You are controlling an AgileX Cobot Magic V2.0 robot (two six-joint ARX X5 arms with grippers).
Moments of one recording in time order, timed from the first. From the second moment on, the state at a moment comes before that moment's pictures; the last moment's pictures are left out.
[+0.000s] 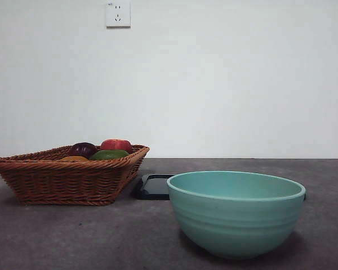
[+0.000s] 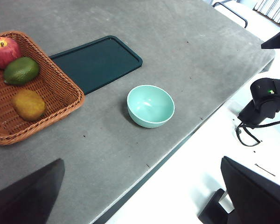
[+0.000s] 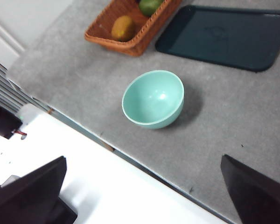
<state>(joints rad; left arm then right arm) -0.59 0.51 1.38 -1.41 0.29 -0.05 0.61 0.17 0.97 -1.33 -0.21 0.35</state>
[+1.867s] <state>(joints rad) -0.09 0.42 1.03 -0.97 0.29 -0.04 0.61 0.15 0.97 -1.33 -0.21 0.35</state>
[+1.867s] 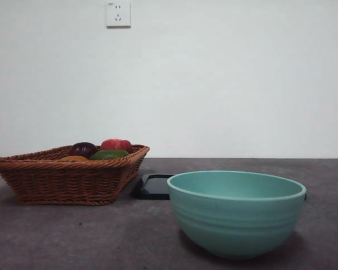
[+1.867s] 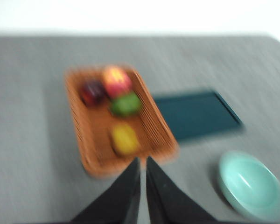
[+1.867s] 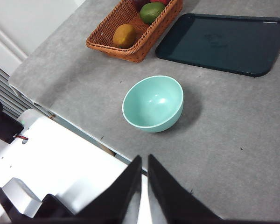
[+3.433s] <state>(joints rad) -0.02 0.00 0.03 -0.18 -0.03 -0.10 0.61 0.15 0.97 -1.33 -0.21 0.35</state>
